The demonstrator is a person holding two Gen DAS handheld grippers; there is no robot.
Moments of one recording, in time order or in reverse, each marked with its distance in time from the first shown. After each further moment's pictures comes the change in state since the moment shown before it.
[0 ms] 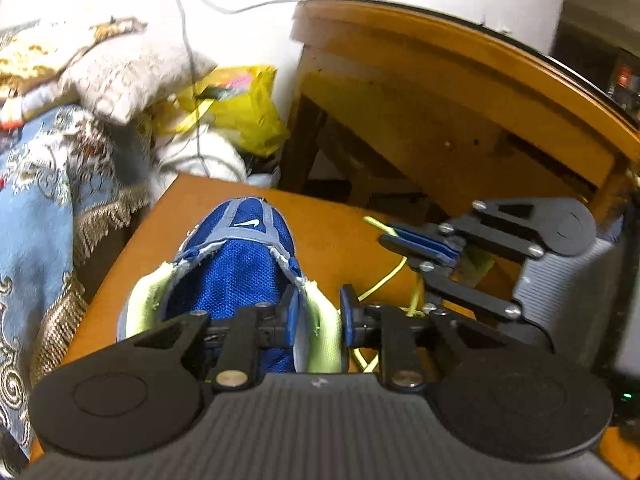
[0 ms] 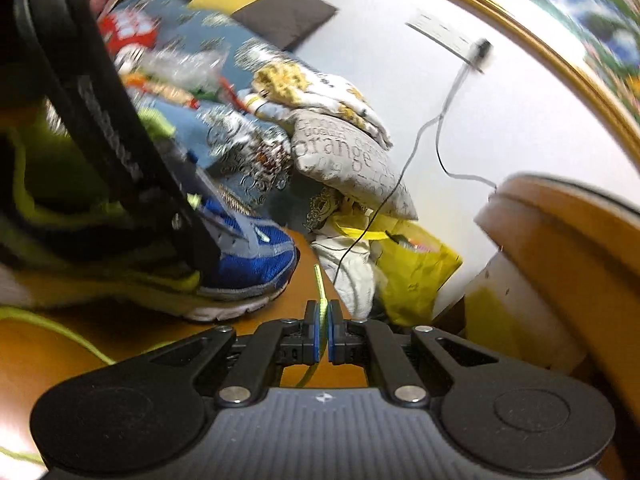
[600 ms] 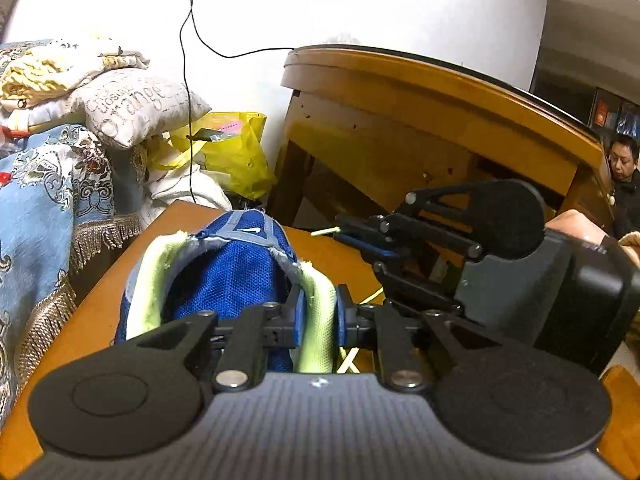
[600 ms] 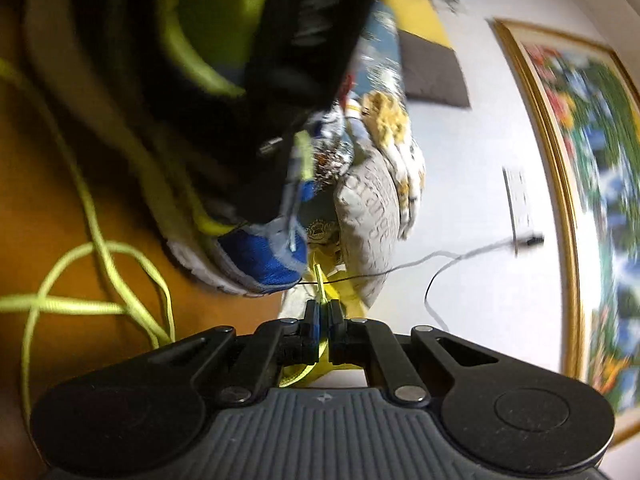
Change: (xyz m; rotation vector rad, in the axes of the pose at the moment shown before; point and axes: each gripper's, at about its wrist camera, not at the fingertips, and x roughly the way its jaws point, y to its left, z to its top) left arm -0.016 0.004 -0.035 -0.039 -0.172 -0.048; right arm 0.021 0.051 -0.012 -0.817 -0.072 -0.143
